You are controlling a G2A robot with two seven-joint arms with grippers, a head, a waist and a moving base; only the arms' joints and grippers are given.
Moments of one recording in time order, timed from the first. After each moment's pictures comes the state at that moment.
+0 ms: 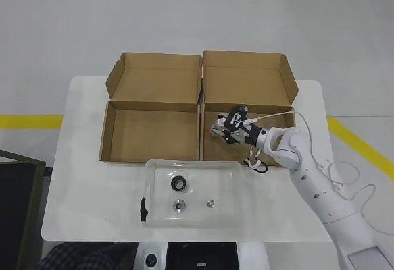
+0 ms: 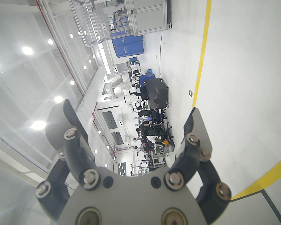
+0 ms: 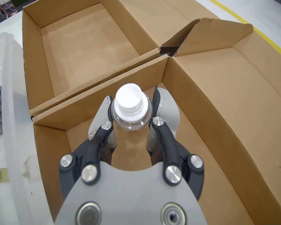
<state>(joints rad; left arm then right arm) -0.01 -0.37 -0.75 -1.25 2.03 -0.40 0.22 -0.89 -1.17 1.02 -1.36 -1.14 -0.68 0.27</state>
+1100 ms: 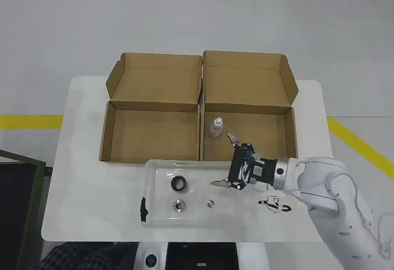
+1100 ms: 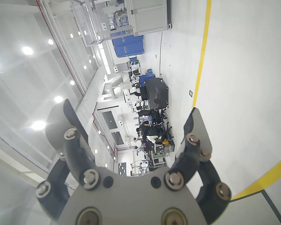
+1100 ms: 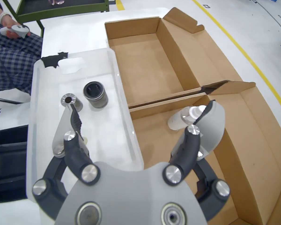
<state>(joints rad) -0.01 -0.37 -0.75 -1.25 2.03 -0.40 0.22 -1.28 -1.08 1.26 -2.07 -1.04 -0.84 0.61</state>
